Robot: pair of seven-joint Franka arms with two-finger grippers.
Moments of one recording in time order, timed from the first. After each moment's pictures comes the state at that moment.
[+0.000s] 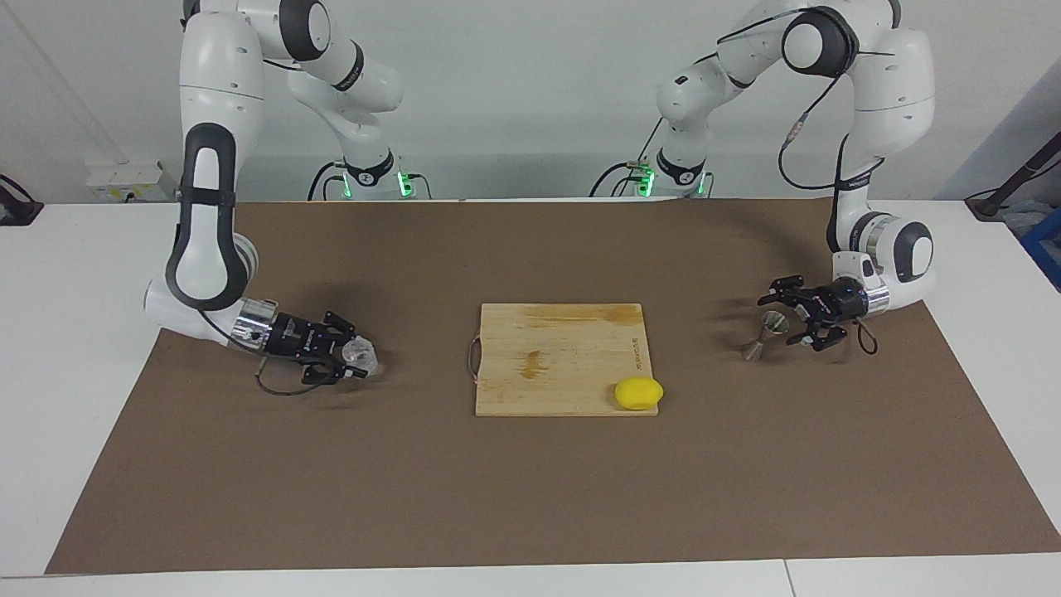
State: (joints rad) left arm 0.52 0.52 -0.06 -1.99 -1.38 1.43 2.56; right arm -0.16 0.42 -0.06 -1.96 1.15 1.88 0.74
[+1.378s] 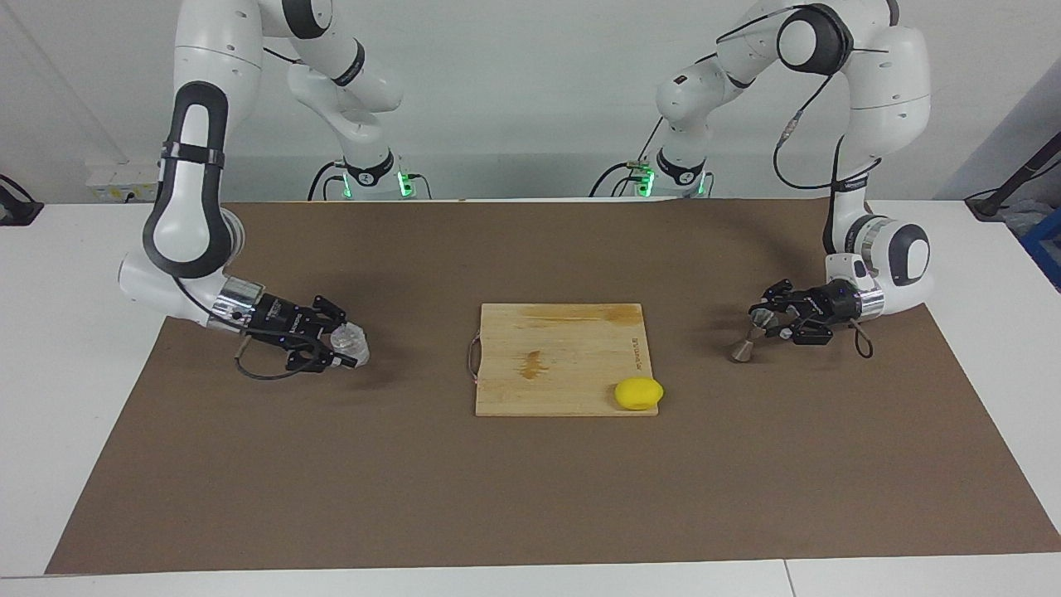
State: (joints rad) left arm 0.47 0.49 -0.09 -1.98 -1.38 1.42 2.58; right arm -0.15 0.33 -0.06 -1.96 1.15 1.87 0.80
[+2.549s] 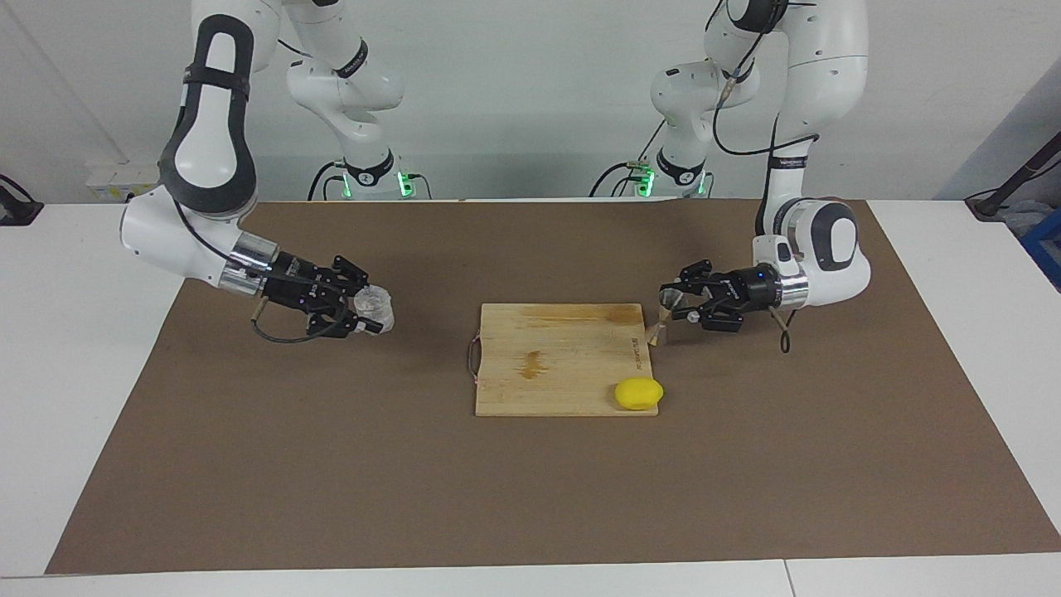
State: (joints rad) left arm 0.09 0.28 -0.09 -2.12 -1.65 1.63 2.48; right arm -0.03 0.16 -0.05 -1.96 1.11 1.86 1.03
